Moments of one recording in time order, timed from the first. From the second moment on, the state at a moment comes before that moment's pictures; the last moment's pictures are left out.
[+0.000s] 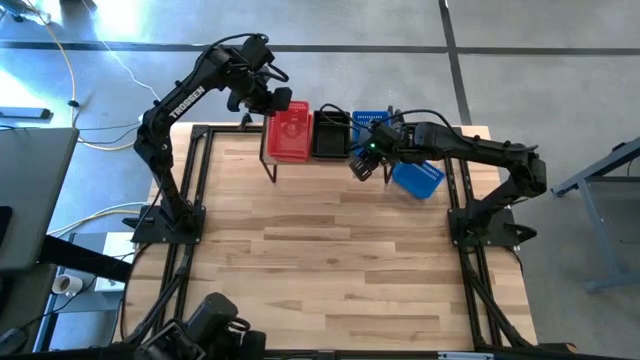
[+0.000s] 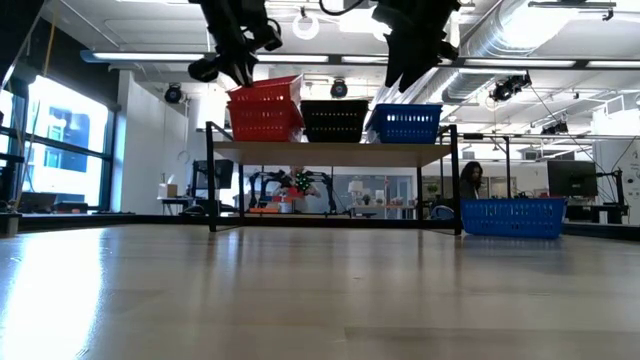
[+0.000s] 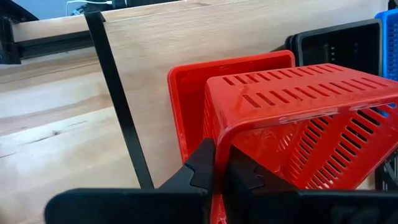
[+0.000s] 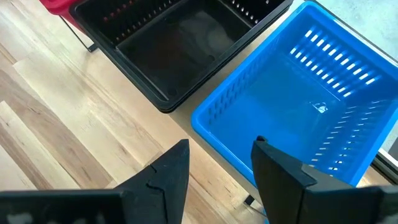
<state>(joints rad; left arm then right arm) 0.92 1.80 2.02 -1.42 0.20 -0.59 -0.23 1.52 1.52 -1.01 0.36 0.44</state>
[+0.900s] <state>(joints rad) 0.92 1.80 2.02 -1.38 0.20 -0.54 -0.23 1.52 1.52 -1.04 0.36 0.44</state>
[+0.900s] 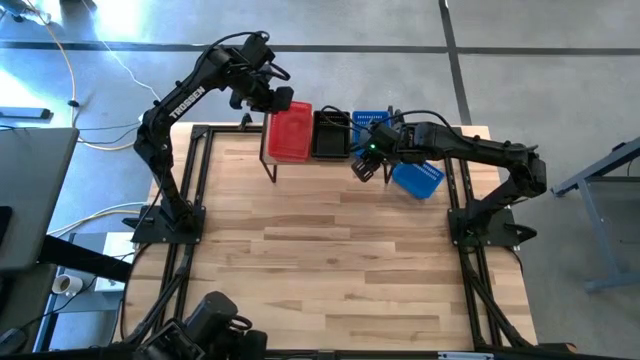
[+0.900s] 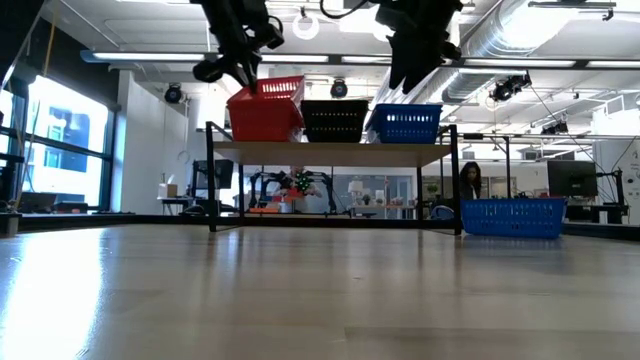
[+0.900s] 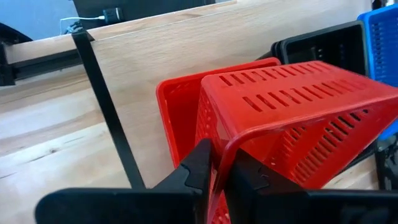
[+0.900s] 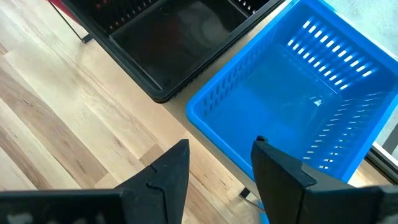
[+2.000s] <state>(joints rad) 0.93 1.74 2.02 -1.28 0.03 -0.48 -0.23 1.52 1.52 -1.06 0.36 0.42</state>
